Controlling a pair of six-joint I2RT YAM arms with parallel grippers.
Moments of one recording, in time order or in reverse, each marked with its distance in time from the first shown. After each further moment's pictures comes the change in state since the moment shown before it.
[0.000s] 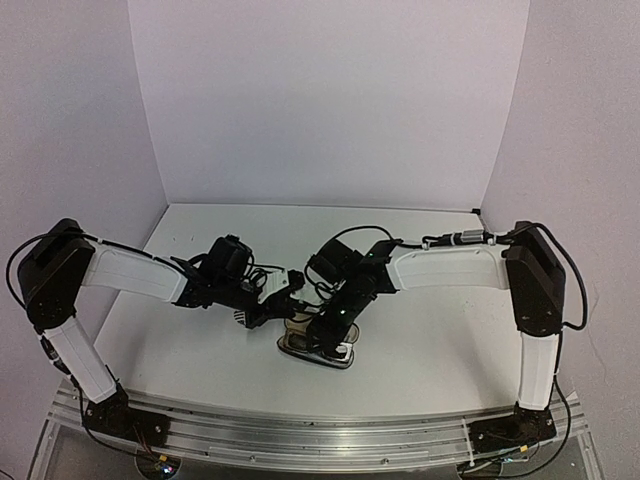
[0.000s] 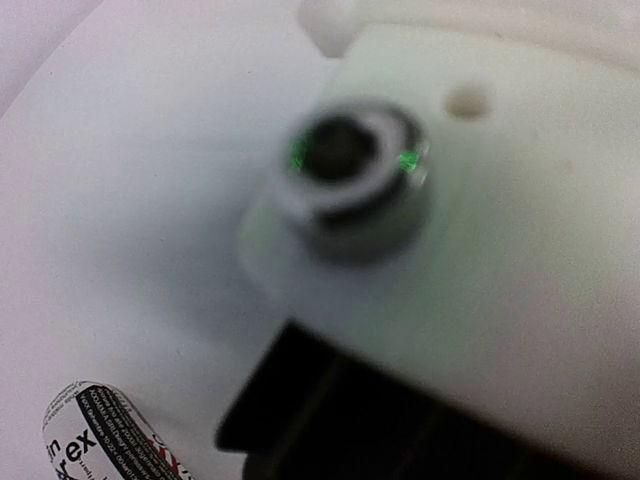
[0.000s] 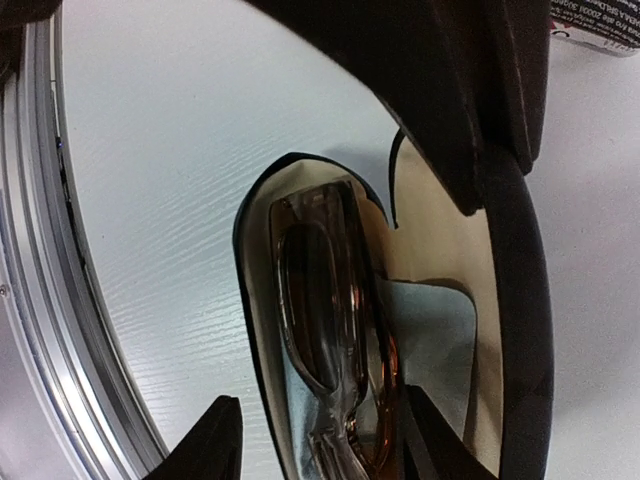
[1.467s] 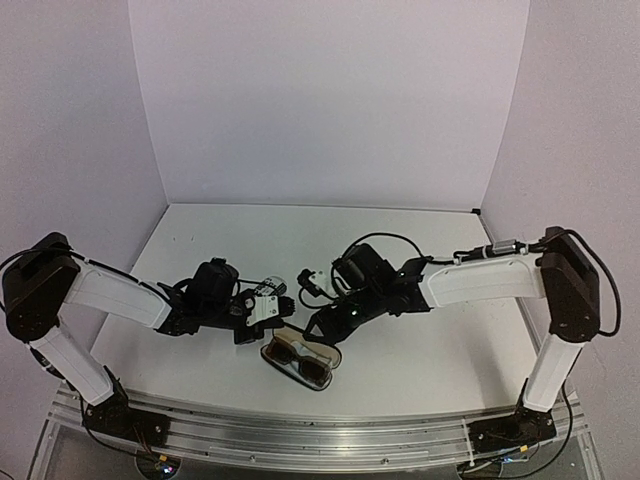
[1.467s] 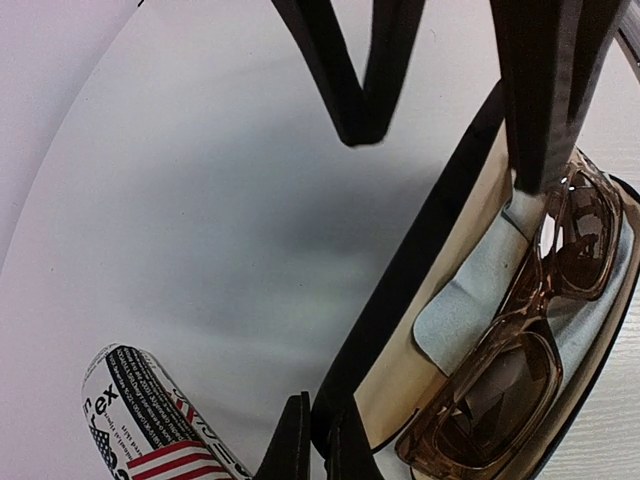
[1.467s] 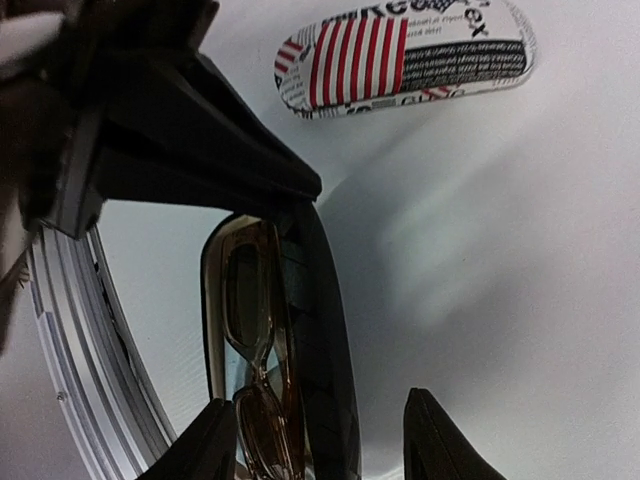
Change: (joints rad) left arm -0.053 -0.113 -0.230 0.206 -0.189 0.162; right arm 0.004 -0.202 -0.304 0.412 0.047 0.312
